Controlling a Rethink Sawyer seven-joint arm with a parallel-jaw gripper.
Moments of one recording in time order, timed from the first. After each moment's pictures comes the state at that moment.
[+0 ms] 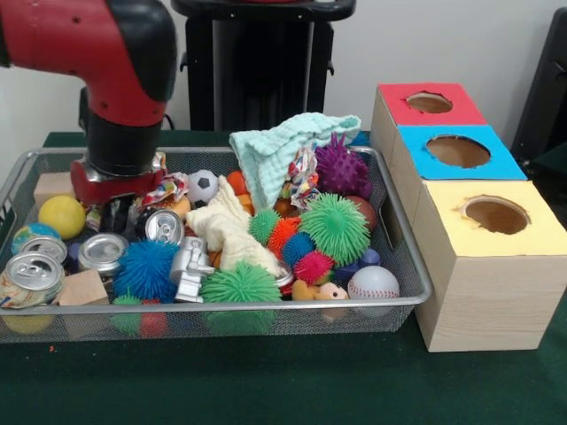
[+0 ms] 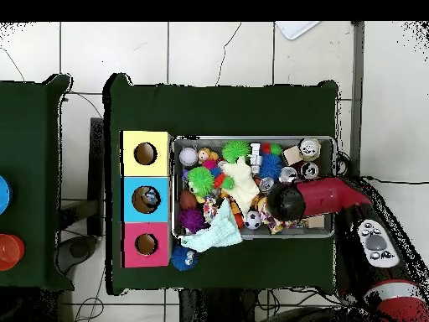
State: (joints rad) arm -0.61 -0.46 0.24 1.49 -0.91 0.58 1.28
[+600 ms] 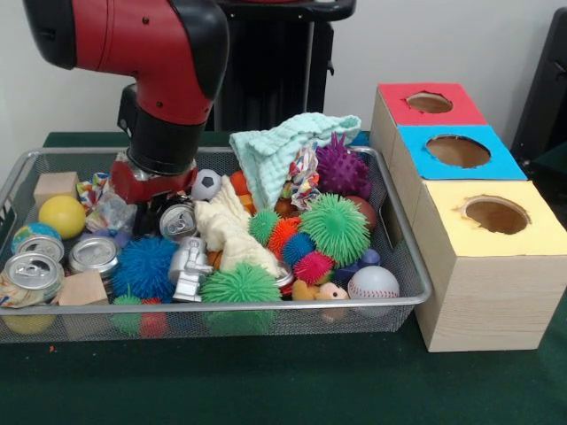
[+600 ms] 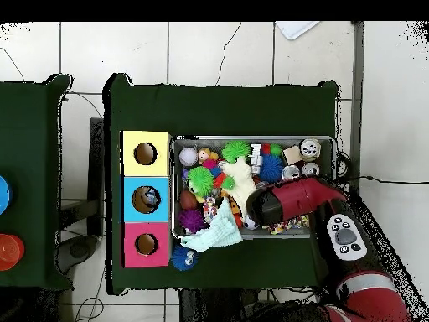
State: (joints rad) arm -0.54 -0.46 0.20 1.52 -0.90 0.55 1.28
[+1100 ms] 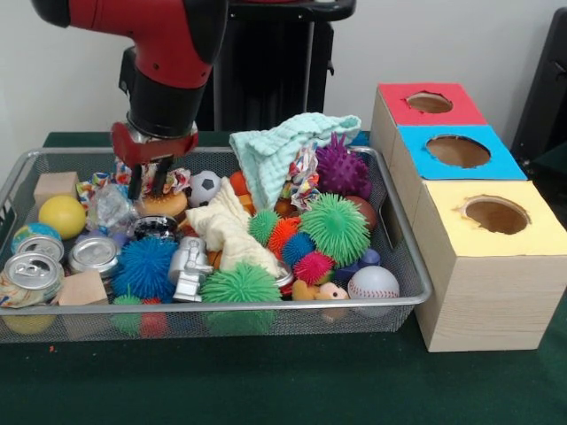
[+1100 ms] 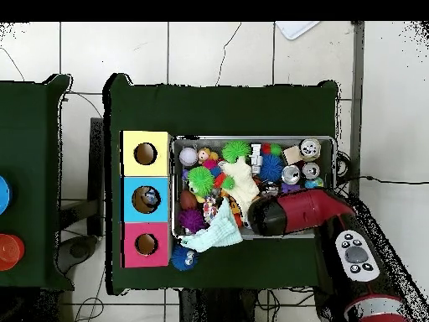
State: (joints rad) arm -0.54 -0.56 0.16 1.63 -0.81 0.58 1.28
